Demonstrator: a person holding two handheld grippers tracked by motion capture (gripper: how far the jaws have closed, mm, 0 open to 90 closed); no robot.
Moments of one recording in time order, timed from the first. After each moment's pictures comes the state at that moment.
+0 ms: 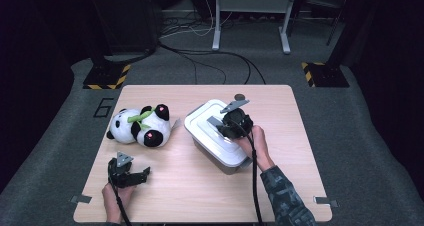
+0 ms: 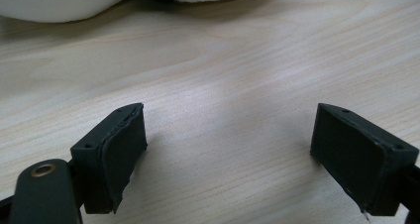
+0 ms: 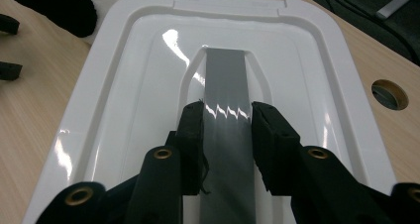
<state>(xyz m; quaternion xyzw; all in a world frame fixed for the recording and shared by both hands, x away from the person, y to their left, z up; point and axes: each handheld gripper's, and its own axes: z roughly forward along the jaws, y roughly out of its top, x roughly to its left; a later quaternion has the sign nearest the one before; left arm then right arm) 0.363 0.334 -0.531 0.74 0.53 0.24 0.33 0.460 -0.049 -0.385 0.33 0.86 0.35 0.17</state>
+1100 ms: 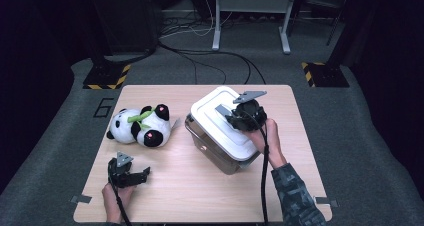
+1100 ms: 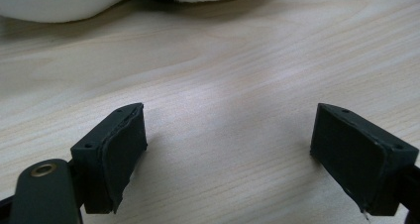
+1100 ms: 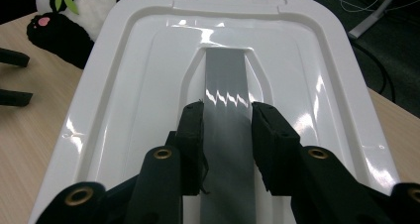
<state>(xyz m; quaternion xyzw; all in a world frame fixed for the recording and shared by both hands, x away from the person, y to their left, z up) 0.363 0.334 -0.531 0.74 0.53 0.24 0.34 0.449 -0.078 -0.338 0.34 0.84 0.38 0.21</state>
